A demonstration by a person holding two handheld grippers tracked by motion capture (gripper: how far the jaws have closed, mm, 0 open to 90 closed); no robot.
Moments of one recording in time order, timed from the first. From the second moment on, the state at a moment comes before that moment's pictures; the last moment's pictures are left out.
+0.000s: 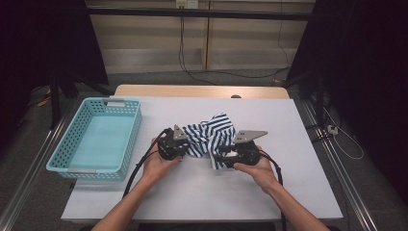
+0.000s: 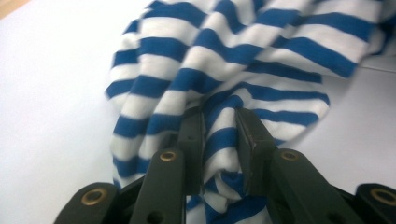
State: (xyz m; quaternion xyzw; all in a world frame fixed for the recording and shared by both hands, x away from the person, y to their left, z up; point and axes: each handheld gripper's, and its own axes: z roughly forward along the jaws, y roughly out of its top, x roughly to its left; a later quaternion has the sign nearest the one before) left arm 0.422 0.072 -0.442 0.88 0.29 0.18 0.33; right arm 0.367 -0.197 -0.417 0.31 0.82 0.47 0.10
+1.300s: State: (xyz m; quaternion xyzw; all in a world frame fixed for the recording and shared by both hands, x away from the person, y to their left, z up) left arm 0.389 0.023 -0.397 0.84 0.23 0.10 0.48; right arm 0.434 -0.257 -0.455 0.43 0.80 0.40 0.14
